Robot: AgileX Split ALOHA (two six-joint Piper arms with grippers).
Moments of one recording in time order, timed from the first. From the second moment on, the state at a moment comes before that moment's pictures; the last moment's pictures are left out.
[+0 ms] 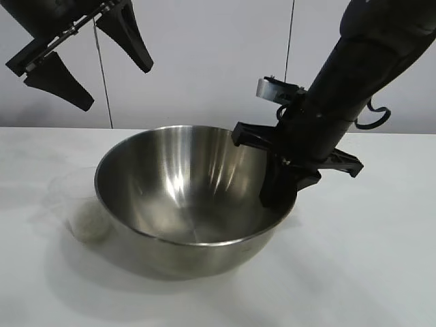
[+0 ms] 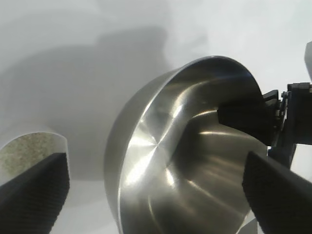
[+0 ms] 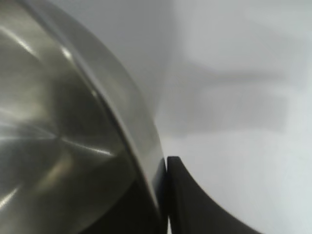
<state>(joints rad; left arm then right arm) -0.21 1.86 -1.55 -0.63 1.10 0.19 0.37 2.02 -1.28 0.42 0.69 -0.12</state>
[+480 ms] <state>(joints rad) -0.21 1.86 -1.55 -0.63 1.10 0.19 0.38 2.02 -1.29 0.40 0.69 -0.11</state>
